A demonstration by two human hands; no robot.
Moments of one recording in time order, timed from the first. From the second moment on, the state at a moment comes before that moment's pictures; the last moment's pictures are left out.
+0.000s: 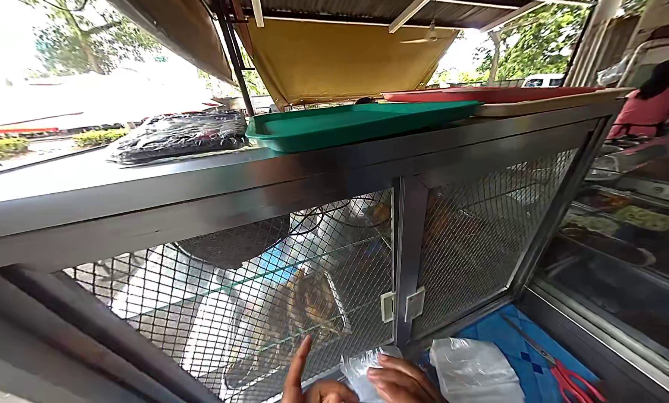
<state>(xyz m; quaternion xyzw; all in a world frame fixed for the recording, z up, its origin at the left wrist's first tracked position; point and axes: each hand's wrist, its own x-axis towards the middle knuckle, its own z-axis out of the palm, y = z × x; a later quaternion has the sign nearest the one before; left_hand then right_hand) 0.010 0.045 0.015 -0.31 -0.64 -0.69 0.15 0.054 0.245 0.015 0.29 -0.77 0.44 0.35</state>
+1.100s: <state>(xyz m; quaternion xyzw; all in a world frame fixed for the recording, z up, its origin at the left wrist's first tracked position) 0.002 0.068 0.046 -0.21 -0.46 -0.86 0.01 0.035 0.256 0.041 0.18 -0.73 0.59 0.30</state>
